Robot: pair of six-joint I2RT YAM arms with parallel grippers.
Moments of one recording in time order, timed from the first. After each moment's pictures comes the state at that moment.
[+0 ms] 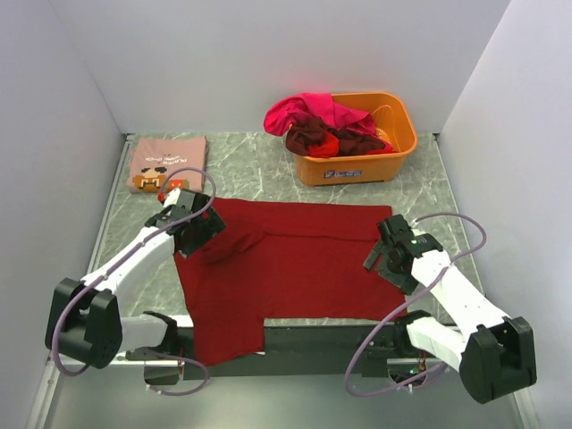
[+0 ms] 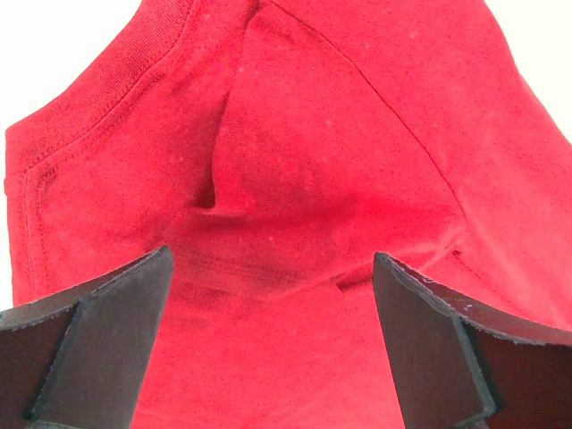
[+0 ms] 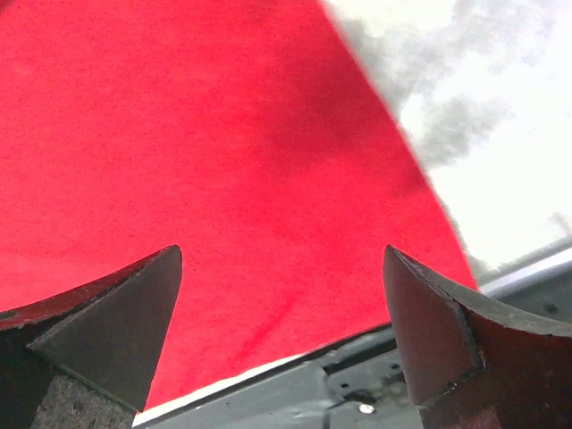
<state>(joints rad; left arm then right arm) -0.34 1.24 0.79 -0.56 -0.24 -0.96 0.27 1.02 0.64 -0.96 0.25 0.90</state>
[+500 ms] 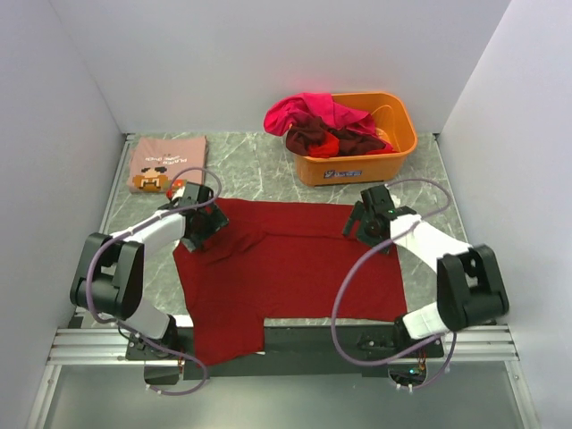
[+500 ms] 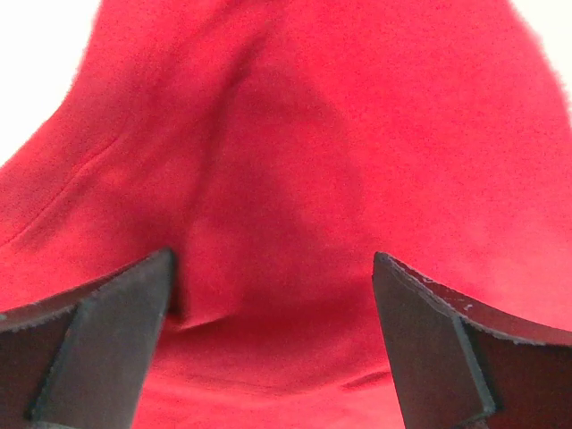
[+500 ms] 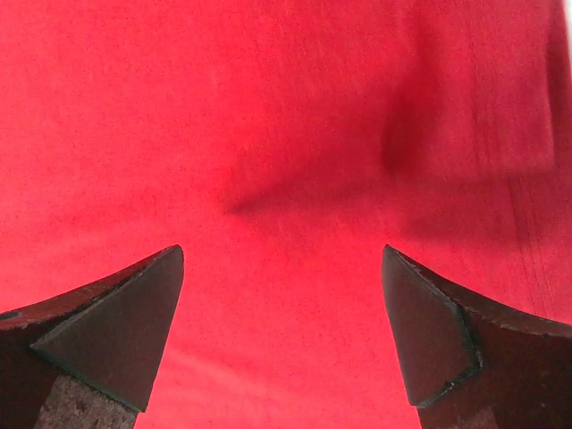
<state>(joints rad) -0.26 1.53 0.82 -0.38 -0.16 -0.91 0.27 1.42 0.80 -0.50 0.13 0.72</state>
